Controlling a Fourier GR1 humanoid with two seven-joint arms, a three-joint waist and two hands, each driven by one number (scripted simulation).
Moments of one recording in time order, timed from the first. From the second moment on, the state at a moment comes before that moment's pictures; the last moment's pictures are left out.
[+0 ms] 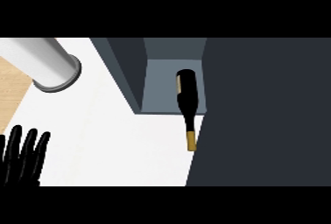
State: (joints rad) left arm 0.34 0.68 -0.44 -2.17 0.75 0.47 -0.55; right arm 0.14 -0.13 0.31 -2.38 -0.30 0.47 0.56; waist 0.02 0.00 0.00
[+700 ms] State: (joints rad) left arm 0.65 0.79 -0.09 -2.20 0.92 0.16 -0.61; right arm -0.16 -0.01 0.67 -2.35 0.01 0.17 0.71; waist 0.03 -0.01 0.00
